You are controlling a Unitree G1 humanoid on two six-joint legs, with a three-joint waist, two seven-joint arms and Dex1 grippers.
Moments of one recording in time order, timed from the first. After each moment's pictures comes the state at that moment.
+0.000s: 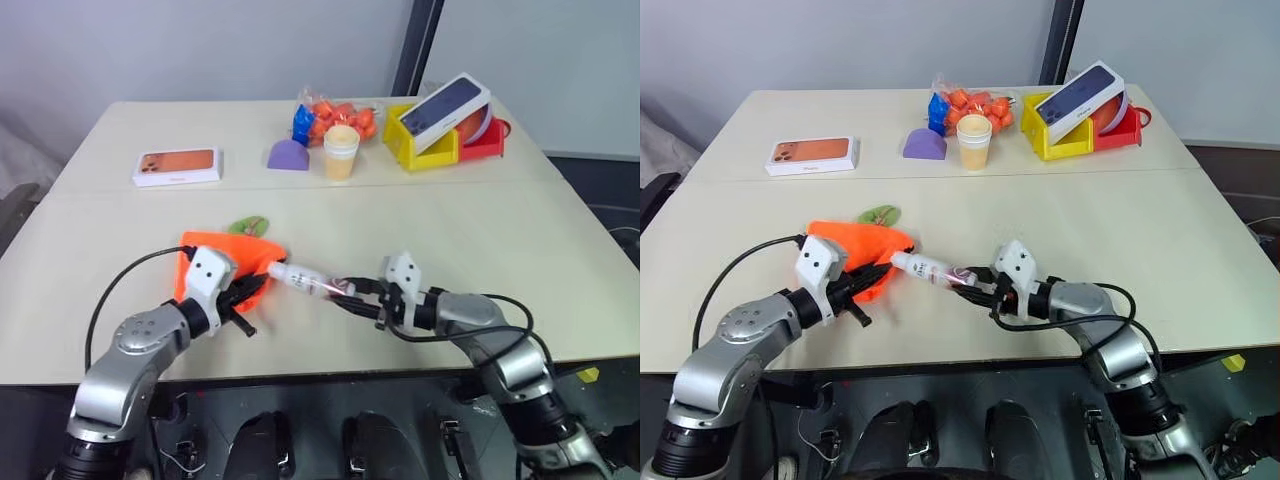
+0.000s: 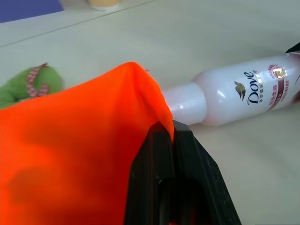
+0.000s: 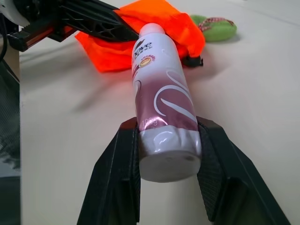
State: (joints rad) left arm -0.05 0.51 0.03 -0.52 -0.40 0.65 -0.59; right arm -0.28 -0.42 0.22 -0.21 0.29 0.43 0.85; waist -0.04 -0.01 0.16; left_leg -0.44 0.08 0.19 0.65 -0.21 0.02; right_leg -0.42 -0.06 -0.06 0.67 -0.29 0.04
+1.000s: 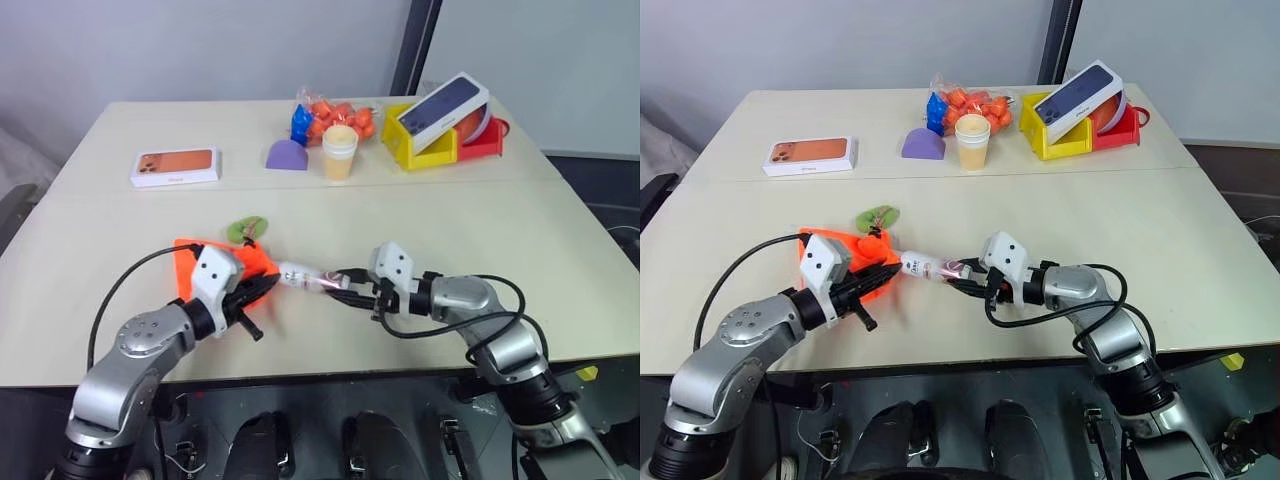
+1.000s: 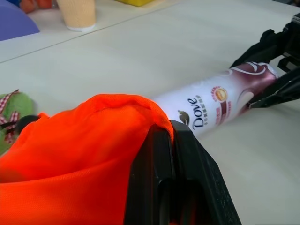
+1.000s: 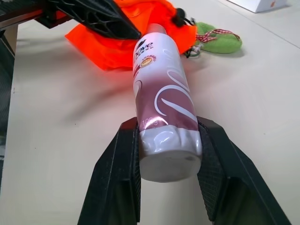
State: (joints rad) left arm -0.05 0.52 0.05 -0.56 -0.44 0.64 -0.56; right arm -0.34 -0.48 0.22 -0.21 0.24 0.39 0.92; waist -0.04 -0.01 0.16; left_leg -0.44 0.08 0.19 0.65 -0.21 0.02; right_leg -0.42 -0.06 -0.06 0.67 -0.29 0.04
